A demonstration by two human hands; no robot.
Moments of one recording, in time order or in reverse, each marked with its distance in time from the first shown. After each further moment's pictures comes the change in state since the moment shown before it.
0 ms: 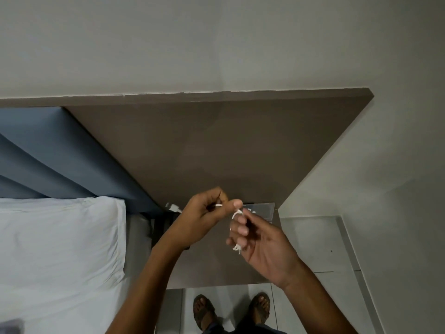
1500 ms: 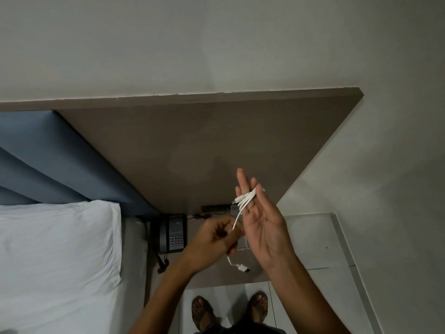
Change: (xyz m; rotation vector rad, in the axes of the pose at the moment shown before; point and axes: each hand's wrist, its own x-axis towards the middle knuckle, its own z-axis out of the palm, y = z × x) left_hand -0.030 -0.010 0.040 -0.107 -0.124 -0.212; right_hand 0.021 -0.009 0.007 0.135 0.175 -0.417
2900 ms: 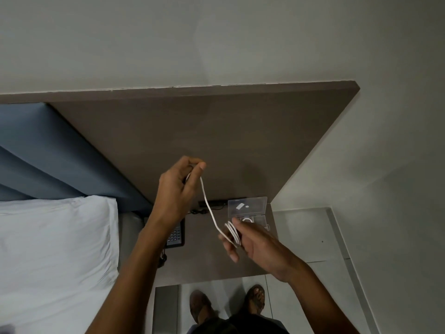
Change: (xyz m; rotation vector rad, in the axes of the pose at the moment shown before) left_hand 0.031 0.031 -0.069 0.344 0.546 0.246; right_hand -0.032 0.000 -0.046 -0.909 -0.277 0.437
